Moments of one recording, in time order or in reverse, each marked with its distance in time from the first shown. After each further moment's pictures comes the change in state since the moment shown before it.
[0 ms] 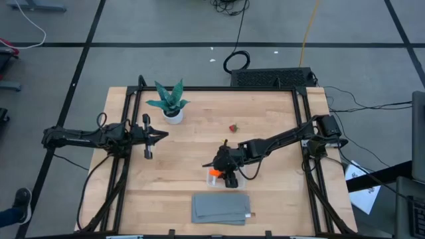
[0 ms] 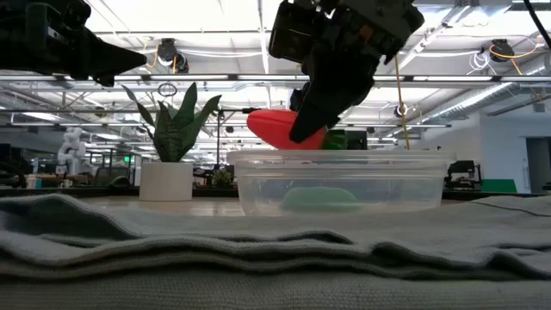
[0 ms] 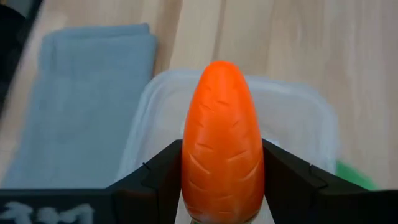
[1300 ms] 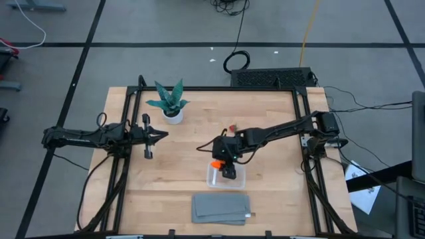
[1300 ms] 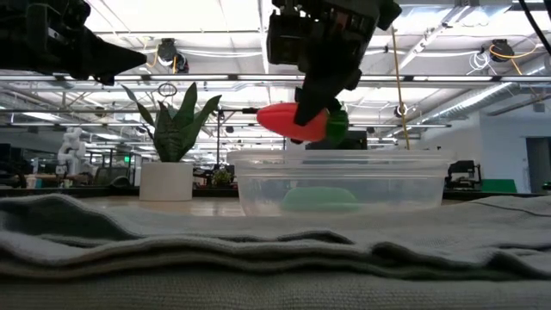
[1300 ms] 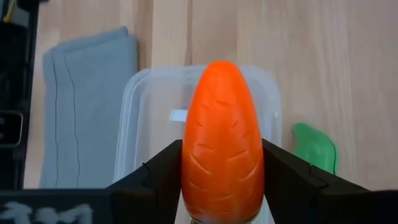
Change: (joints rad) left arm 0.000 0.000 0.000 0.007 -0.002 0.025; right arm -0.112 0.001 0.118 -0.230 -0.118 0.106
